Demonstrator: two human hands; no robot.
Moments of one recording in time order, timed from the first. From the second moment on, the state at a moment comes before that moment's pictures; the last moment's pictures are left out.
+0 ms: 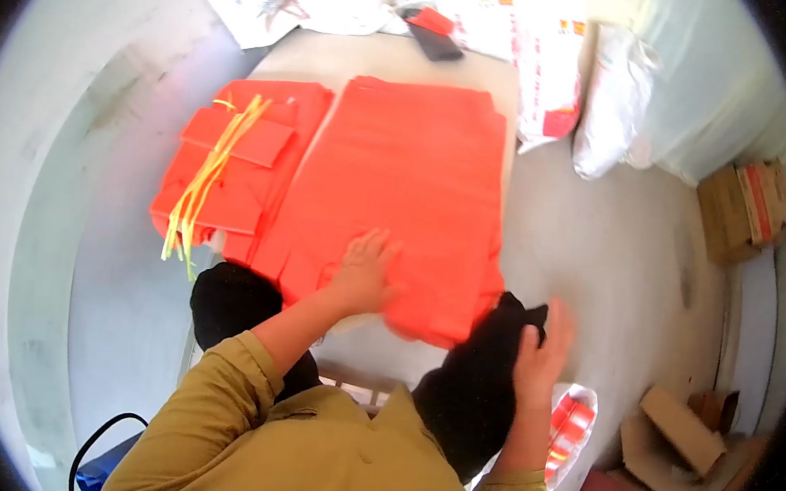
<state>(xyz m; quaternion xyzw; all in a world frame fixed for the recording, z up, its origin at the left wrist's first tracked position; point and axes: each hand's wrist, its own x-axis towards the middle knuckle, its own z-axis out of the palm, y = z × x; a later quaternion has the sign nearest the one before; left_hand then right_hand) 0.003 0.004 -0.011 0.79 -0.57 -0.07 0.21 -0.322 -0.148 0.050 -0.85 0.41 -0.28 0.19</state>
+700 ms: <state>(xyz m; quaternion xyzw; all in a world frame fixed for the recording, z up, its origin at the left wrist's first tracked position) 0.147 0.003 0.016 0.82 -0.56 -0.08 0.11 -0.070 -0.207 -0.002 -0.98 0.17 -0.05 0.08</state>
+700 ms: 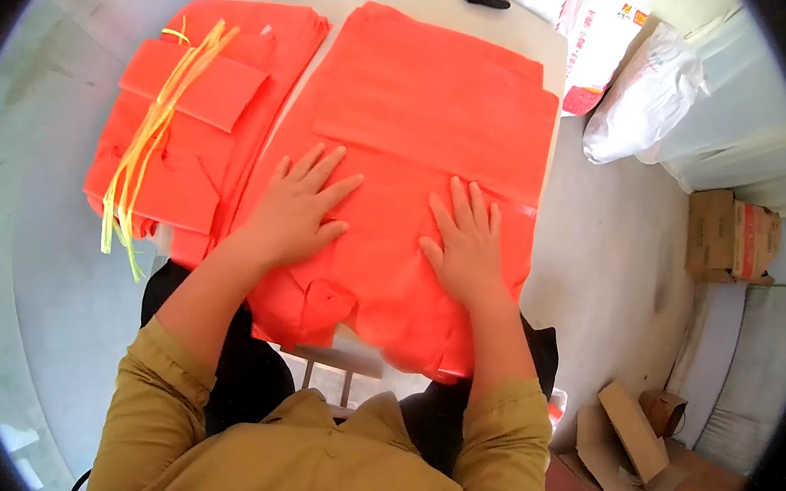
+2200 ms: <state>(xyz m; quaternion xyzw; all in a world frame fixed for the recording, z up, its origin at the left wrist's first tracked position) 0.112 0.014 0.046 0.71 -0.66 -0.22 0.15 -0.104 -0.150 0.047 -0.98 -0.04 -0.01 0.21</state>
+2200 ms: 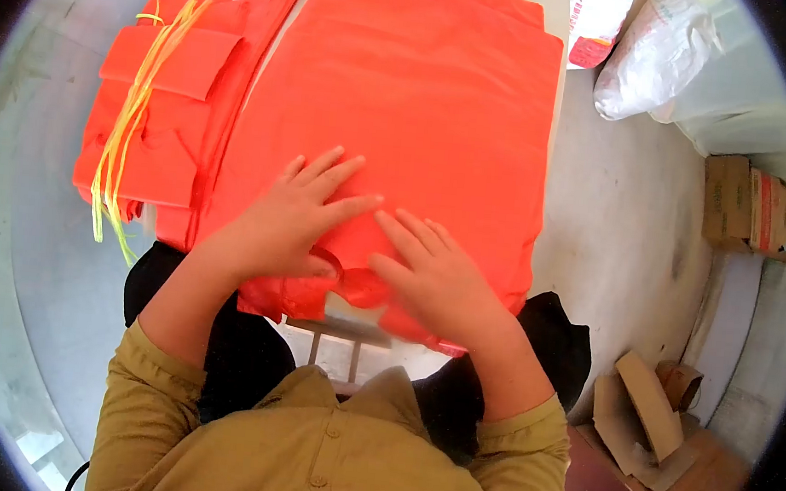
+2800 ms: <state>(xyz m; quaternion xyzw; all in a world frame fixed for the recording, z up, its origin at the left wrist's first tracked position) 0.091 0.015 0.039 0.67 -0.69 -0.21 0.18 -0.120 -0.153 0.041 -0.82 0.13 -0.07 0.56</state>
